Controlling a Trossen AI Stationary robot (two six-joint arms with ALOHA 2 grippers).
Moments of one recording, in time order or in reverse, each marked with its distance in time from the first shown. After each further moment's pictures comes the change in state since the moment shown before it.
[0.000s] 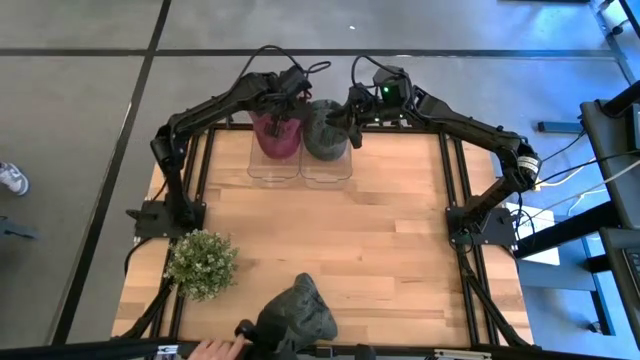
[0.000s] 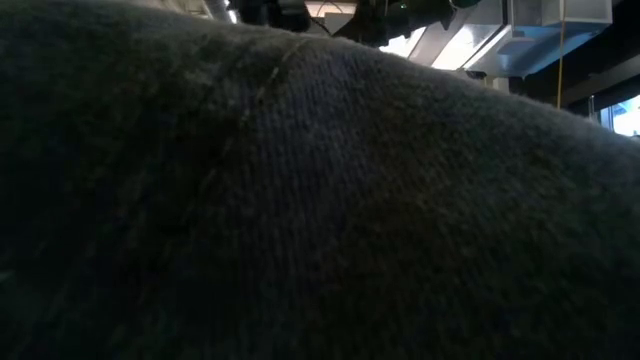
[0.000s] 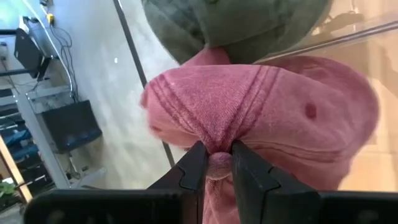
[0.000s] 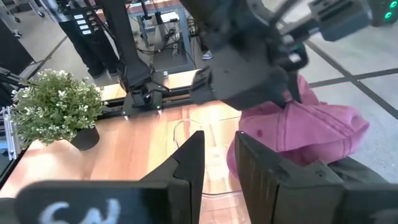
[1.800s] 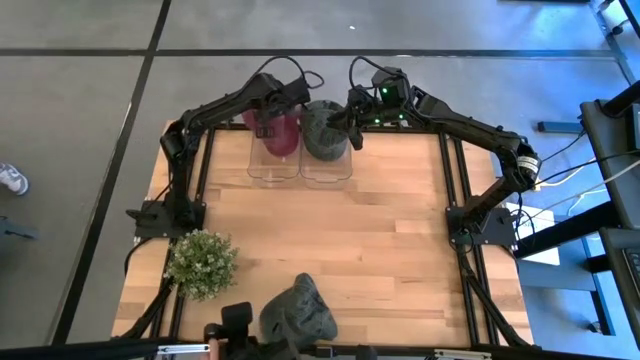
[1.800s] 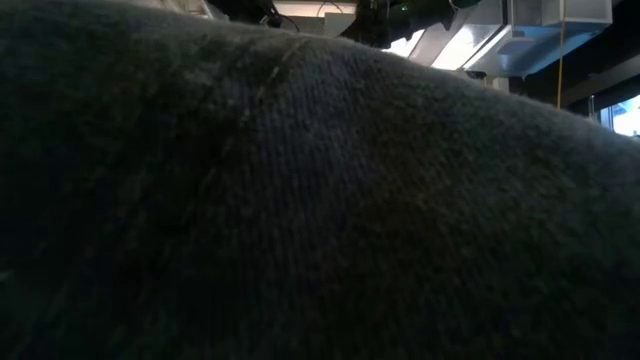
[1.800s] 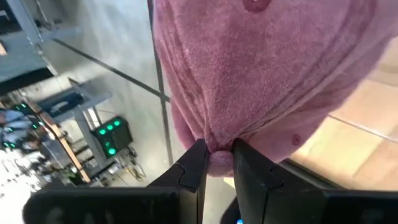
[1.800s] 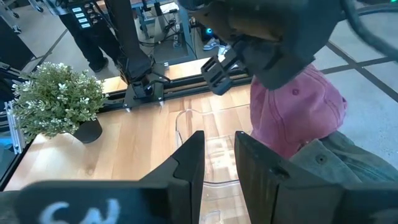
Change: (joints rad) left arm 0.040 0.090 -0.001 -0.311 -0.335 -0.504; right arm 0.000 0.001 0.000 -0.043 -0.001 0.009
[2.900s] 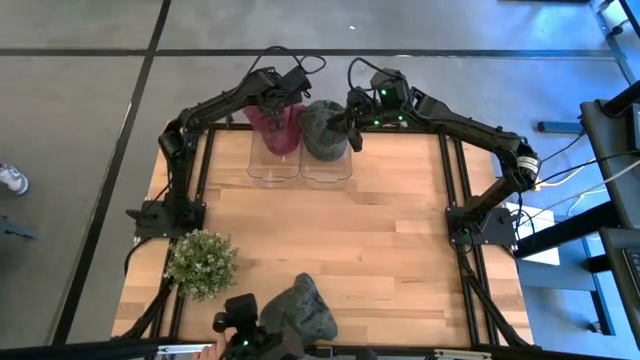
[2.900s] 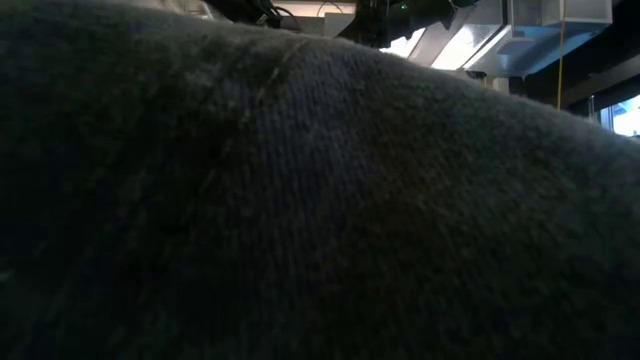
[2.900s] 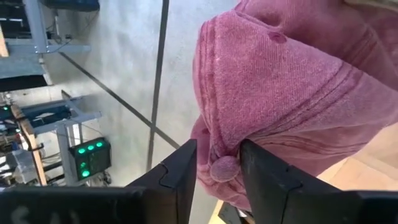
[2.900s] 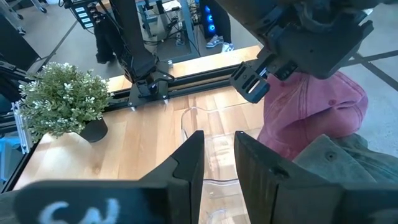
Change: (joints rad) left arm 0.027 -0.009 0.000 0.235 0.083 -0.018; right arm 0.013 0.000 0.000 -0.009 0.000 0.022
